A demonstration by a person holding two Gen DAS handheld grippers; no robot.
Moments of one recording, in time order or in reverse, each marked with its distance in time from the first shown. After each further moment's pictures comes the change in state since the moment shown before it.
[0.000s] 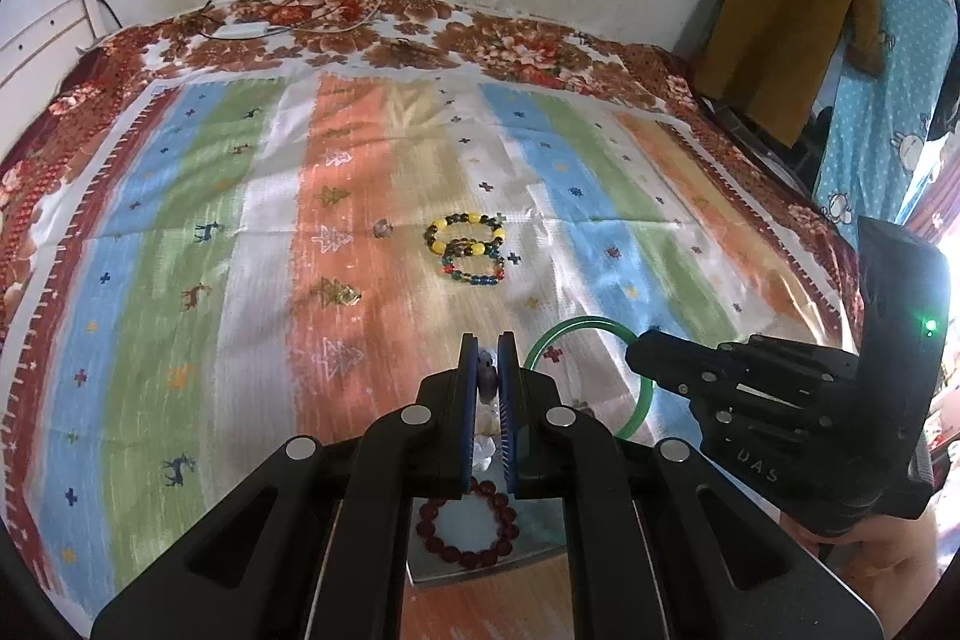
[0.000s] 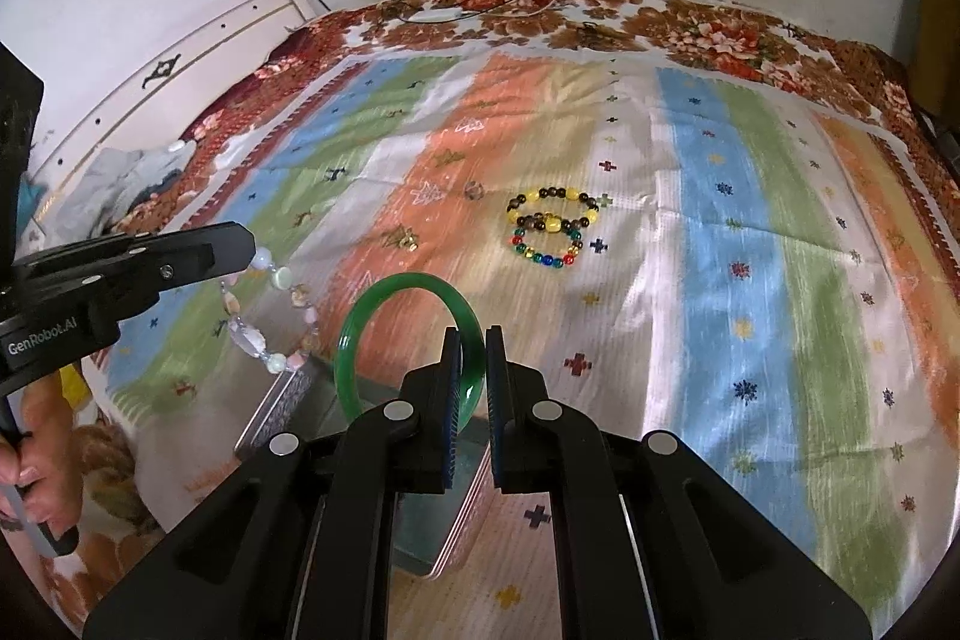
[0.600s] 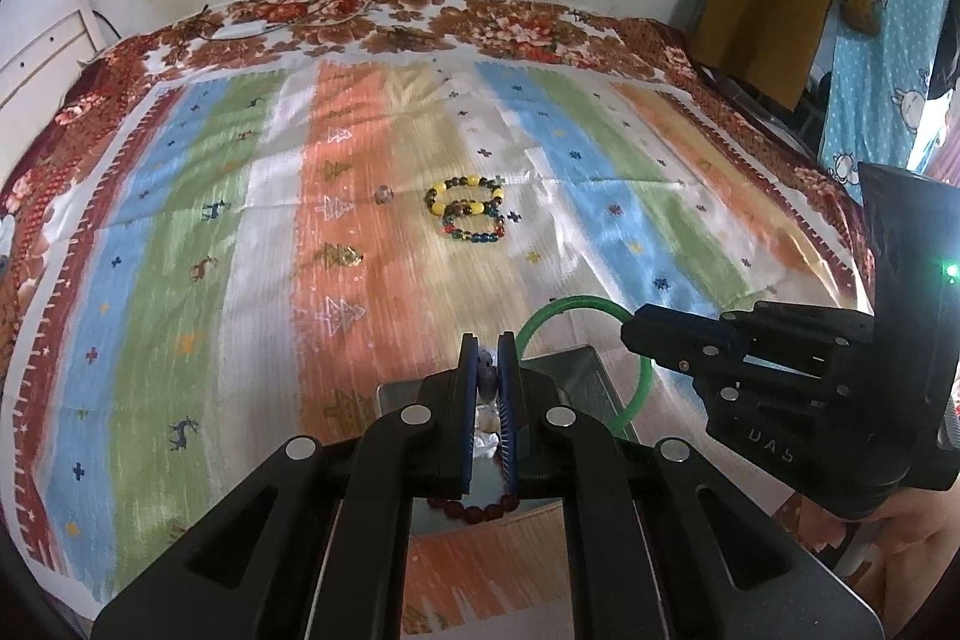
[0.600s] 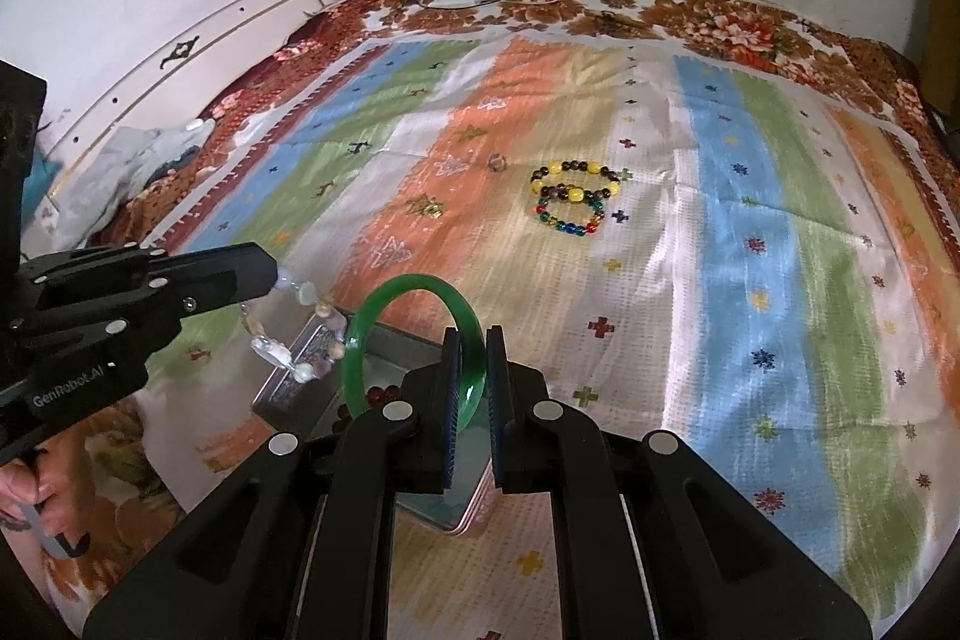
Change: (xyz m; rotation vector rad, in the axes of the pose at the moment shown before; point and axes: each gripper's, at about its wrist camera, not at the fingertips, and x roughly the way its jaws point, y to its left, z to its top) left arm -0.001 -0.014 -0.030 0.046 0.033 0.033; right arm -0.005 0.011 -0.021 -0.023 0.026 0.040
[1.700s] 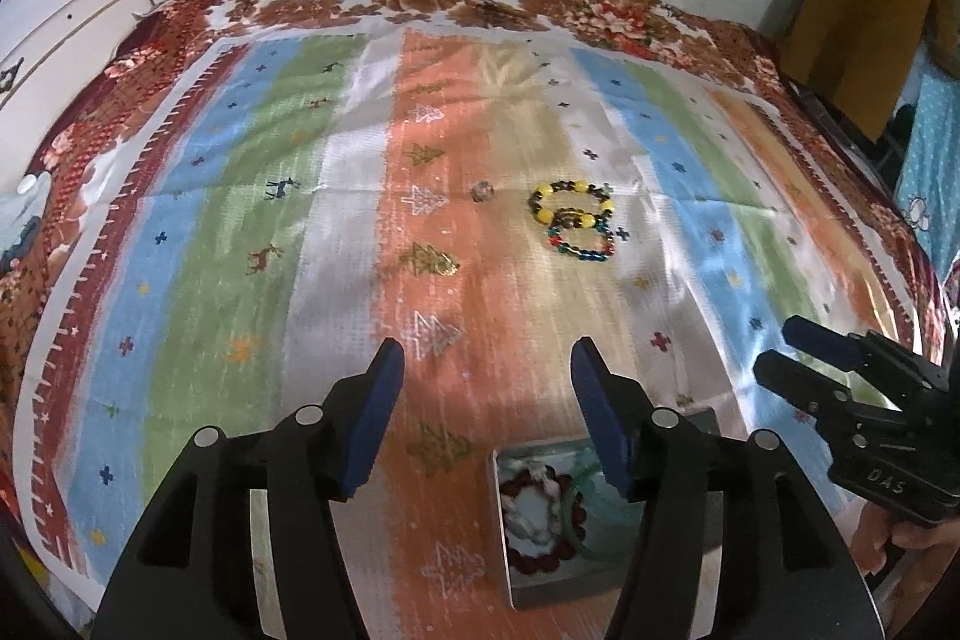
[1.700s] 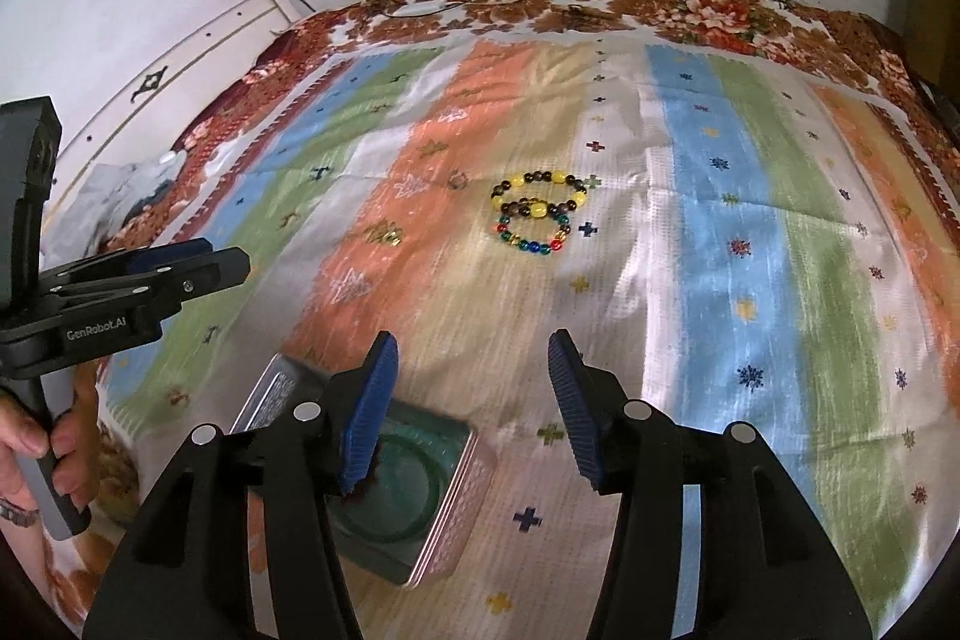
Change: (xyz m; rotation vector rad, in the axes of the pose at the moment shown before) left arm 0.039 0.054 0.035 -0.112 0.063 0.148; right arm 0.019 -0.033 0.022 0.084 -0.006 -0.027
